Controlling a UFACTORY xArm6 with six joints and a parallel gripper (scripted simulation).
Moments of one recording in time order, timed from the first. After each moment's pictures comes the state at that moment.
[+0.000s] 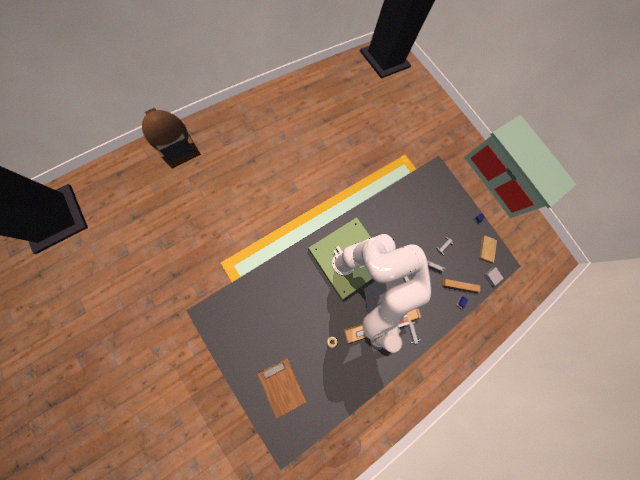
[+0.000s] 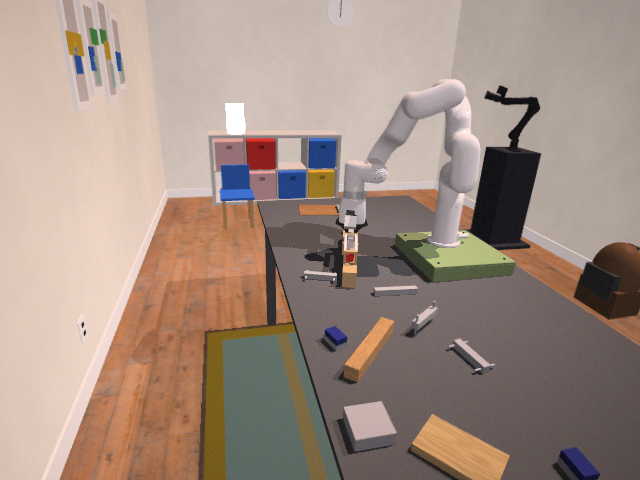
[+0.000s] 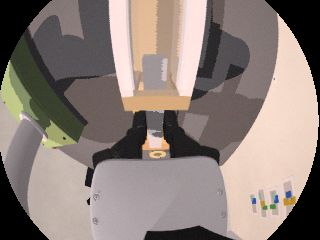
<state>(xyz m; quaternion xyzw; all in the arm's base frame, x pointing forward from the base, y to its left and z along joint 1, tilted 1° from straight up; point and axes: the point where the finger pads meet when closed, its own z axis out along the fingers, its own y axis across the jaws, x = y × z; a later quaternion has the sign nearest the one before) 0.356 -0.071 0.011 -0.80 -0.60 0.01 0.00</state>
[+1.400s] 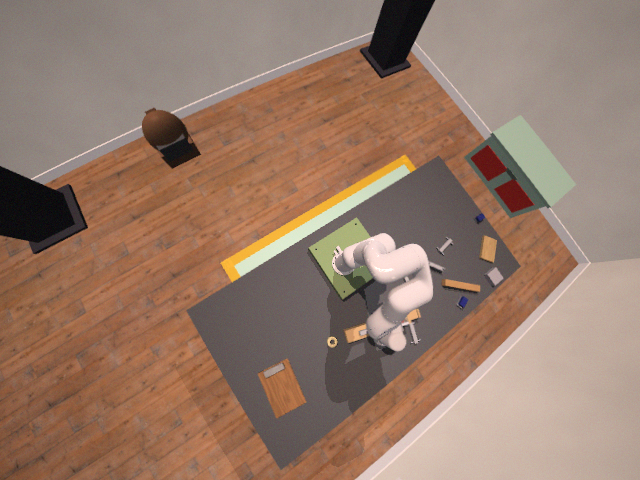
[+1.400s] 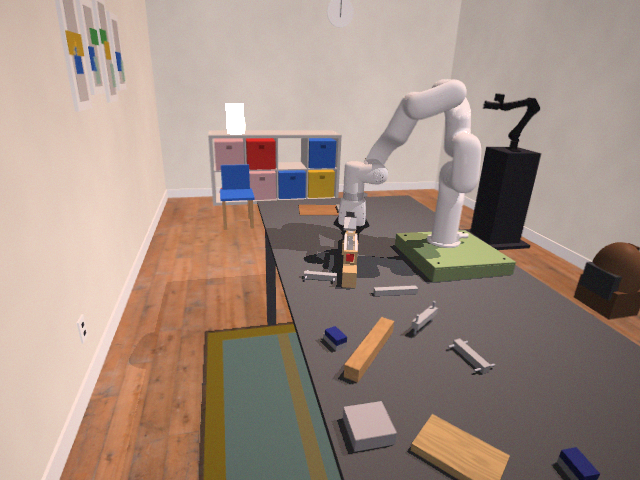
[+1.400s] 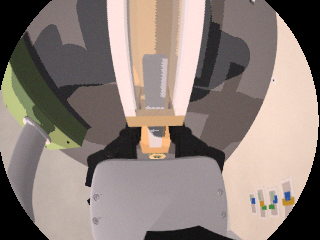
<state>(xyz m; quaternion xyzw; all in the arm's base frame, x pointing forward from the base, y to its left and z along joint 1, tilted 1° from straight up) 0.362 -0.054 0.010 -0.80 -0.60 0.01 0.00</state>
